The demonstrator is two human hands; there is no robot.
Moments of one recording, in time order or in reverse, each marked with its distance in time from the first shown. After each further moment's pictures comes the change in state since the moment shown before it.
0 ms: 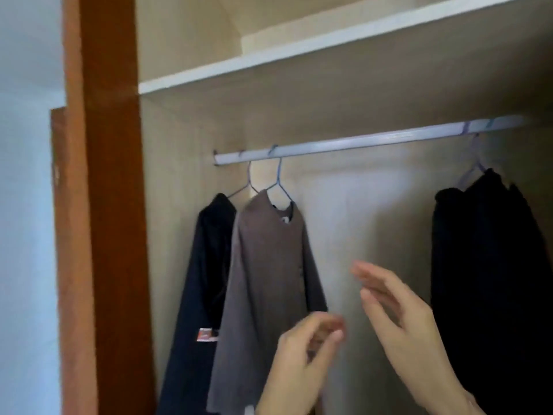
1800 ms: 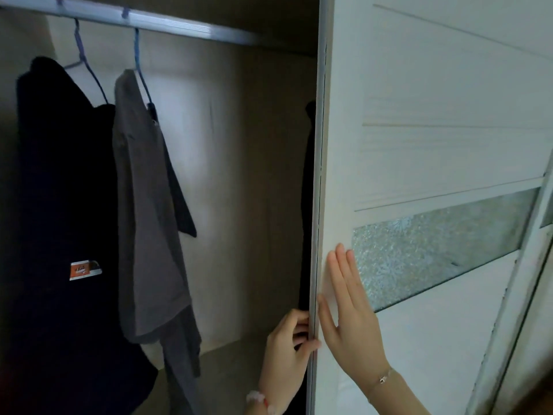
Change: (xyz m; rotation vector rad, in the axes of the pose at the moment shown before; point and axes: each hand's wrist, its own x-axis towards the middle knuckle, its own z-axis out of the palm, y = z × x) left_hand -0.122 -0.098 0.069 -0.399 -0.509 -0.211; right_hand -0.177 0.021 0.030 -1.158 0.124 0.058
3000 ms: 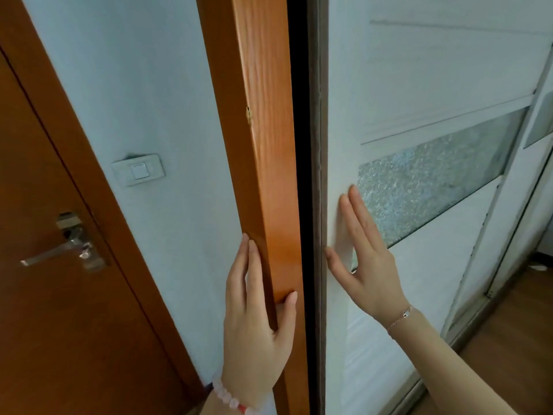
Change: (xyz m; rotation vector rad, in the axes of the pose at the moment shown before) left_hand -0.182 -0.018 -0.343 0.540 0.348 0.513; right_hand -0.032 -0.307 0.079 0.050 0.057 0.034
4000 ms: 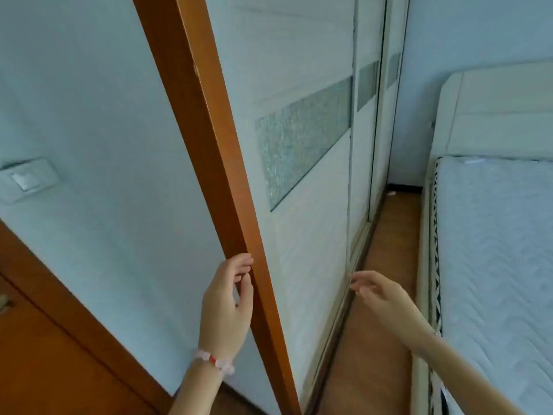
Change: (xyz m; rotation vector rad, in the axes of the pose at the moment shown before) left_hand -0.069 -0.028 -0.060 -0.431 -0.520 -0.023; right_hand -0.196 -0.127 -0.093 0.087 -0.139 1.150
